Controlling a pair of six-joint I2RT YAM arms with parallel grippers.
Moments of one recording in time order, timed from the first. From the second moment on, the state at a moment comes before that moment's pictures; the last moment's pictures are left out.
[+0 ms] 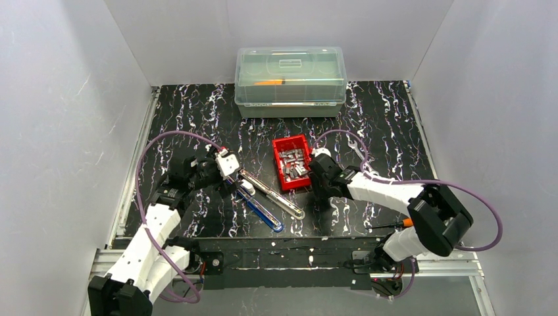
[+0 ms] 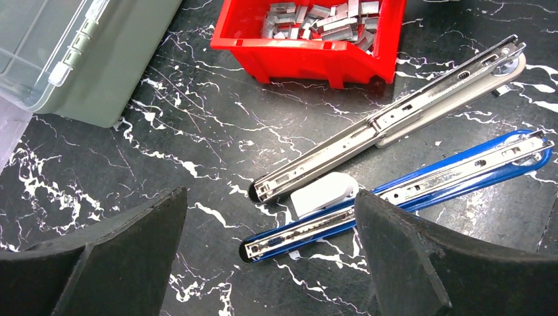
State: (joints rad) left arm -0.24 0.83 0.61 -0.30 0.65 0.72; right arm 0.80 1.42 0.76 -0.40 0.23 0.39
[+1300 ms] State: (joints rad) left arm -0.24 0.76 0.52 -0.30 0.66 0.64; right arm 0.92 1.29 0.85 -0.50 0.11 0.31
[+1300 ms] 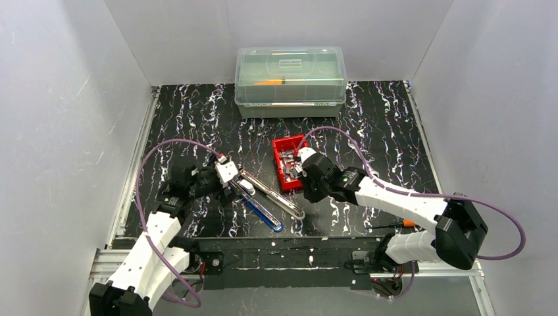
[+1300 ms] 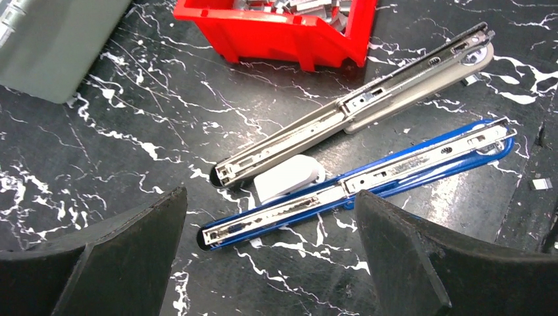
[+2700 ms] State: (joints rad) left arm -0.24 0.73 0.43 -0.27 0.70 0.62; right arm 1.01 1.36 0.73 -0.42 0.20 0.32
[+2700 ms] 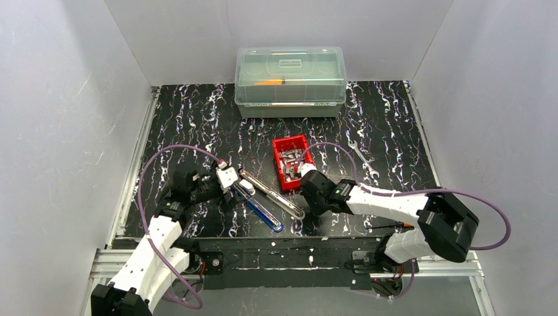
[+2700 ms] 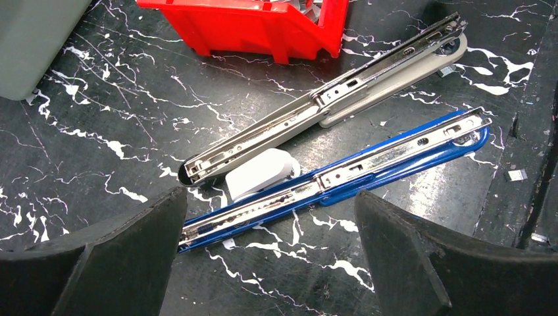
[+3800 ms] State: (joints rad) left arm -0.24 0.72 0.43 -0.27 0.75 0.66; right arm 0.96 1.48 0.78 -0.46 0.16 0.34
